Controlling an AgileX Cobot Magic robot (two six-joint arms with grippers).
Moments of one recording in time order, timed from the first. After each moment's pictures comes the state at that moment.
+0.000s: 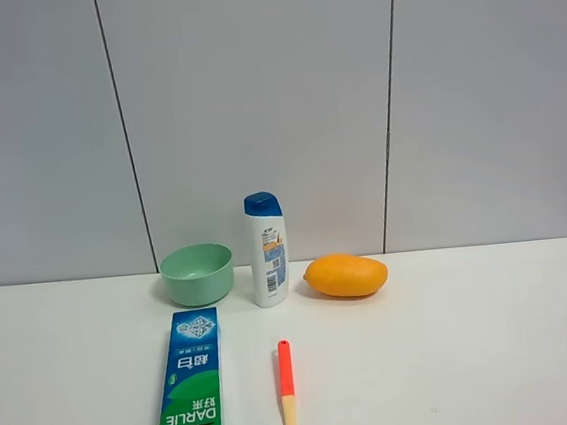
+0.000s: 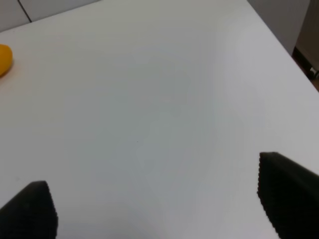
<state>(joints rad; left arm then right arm) 0.05 0.00 -0.51 0.02 1.05 0.05 -0.11 0.00 -0.49 0.02 1.06 0.07</state>
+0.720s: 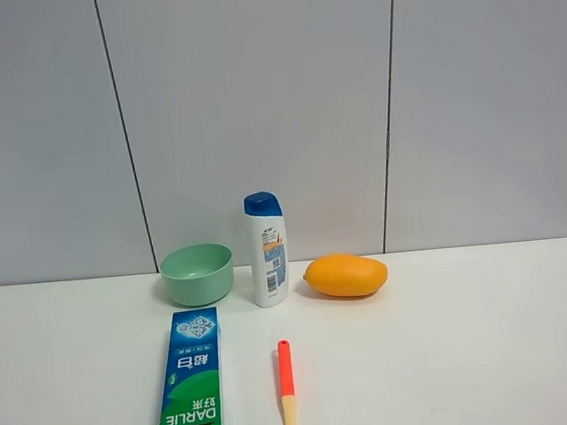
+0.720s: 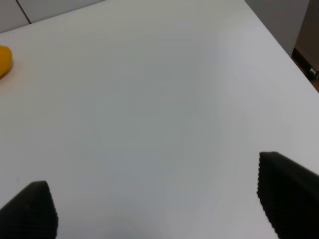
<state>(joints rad) 0.05 0.00 -0.51 0.02 1.05 0.05 -0.11 0.00 -0.49 0.02 1.06 0.07</state>
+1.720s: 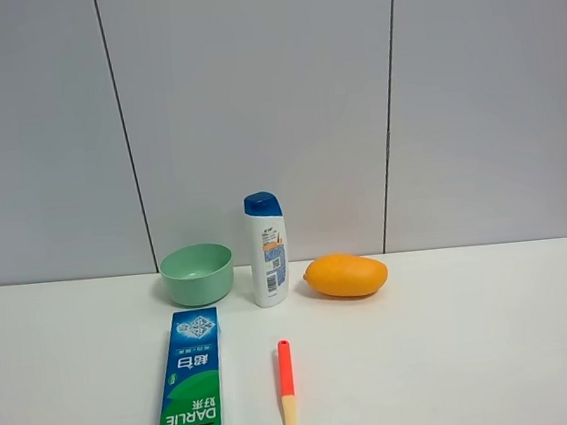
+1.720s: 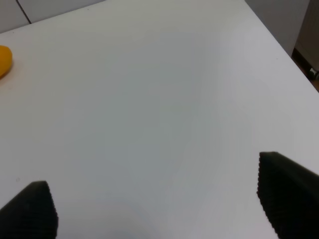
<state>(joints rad) 0.05 0.00 -0.51 0.02 1.05 0.05 -0.11 0.00 -0.49 0.02 1.06 0.07</state>
